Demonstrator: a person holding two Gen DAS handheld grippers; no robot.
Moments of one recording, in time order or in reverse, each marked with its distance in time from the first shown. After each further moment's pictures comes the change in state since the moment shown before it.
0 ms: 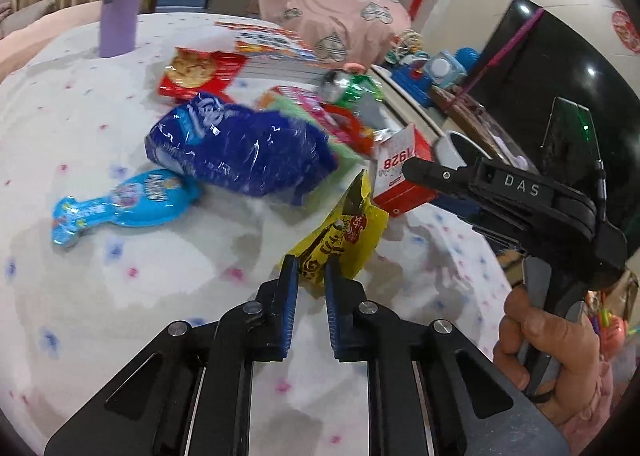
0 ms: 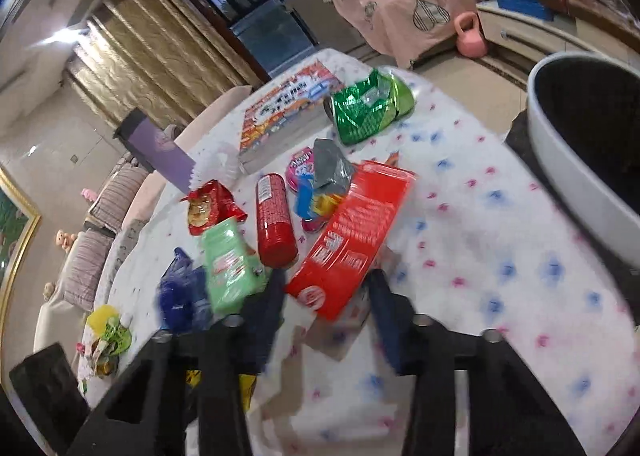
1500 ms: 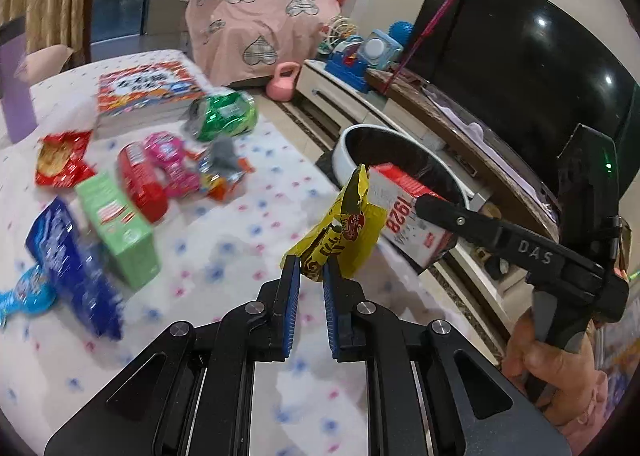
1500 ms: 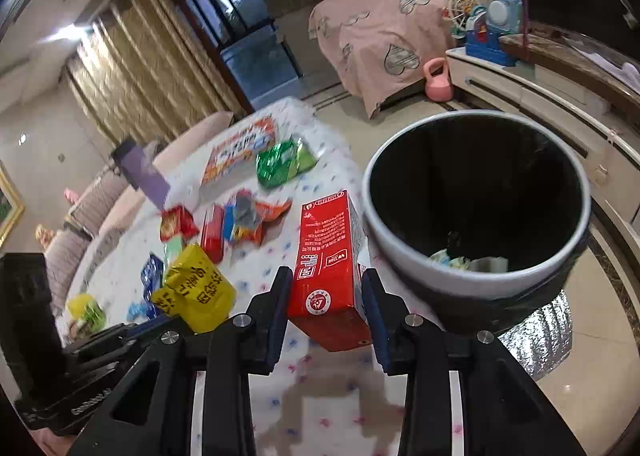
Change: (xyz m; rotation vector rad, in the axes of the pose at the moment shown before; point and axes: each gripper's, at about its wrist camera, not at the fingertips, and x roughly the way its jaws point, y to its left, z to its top) left arm 0.028 -0.119 0.036 0.205 0.005 -0.089; right arm -0.105 -0.074 0.006 -0.050 -0.140 -0.106
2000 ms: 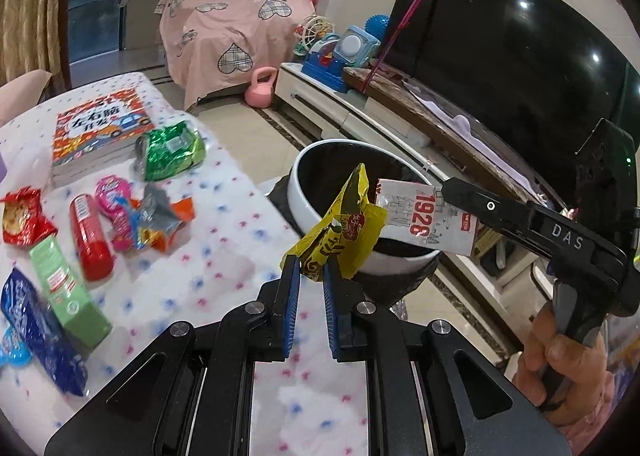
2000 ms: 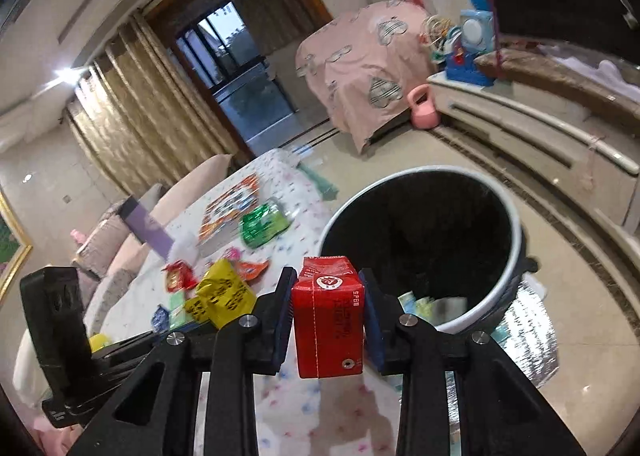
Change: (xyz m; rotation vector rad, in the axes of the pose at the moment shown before) left arm 0.030 -0.046 0.036 0.080 0.003 -0.016; right arm -0.035 -0.045 0.033 0.069 -0.118 0.002
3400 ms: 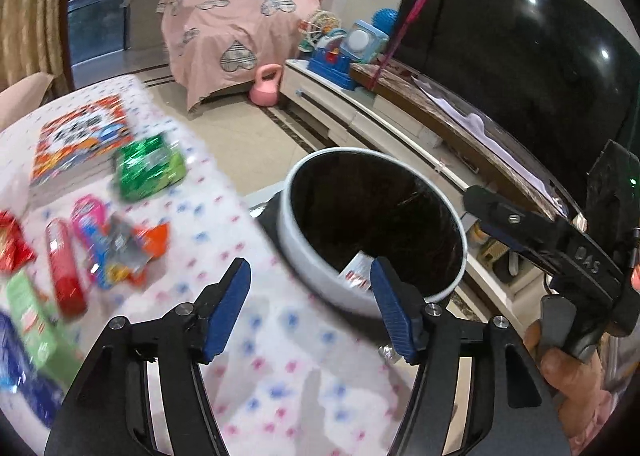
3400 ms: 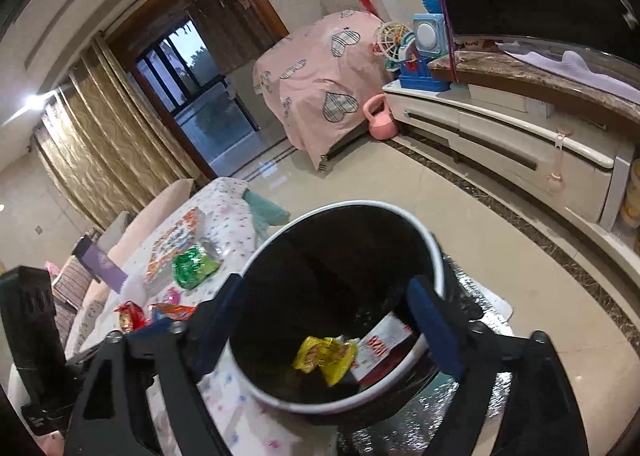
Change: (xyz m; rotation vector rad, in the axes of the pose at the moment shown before) left arm 0.032 -0.009 0.016 -0.015 0.011 0.047; right arm 0.014 -0.057 0.018 0.073 -0.046 -0.071
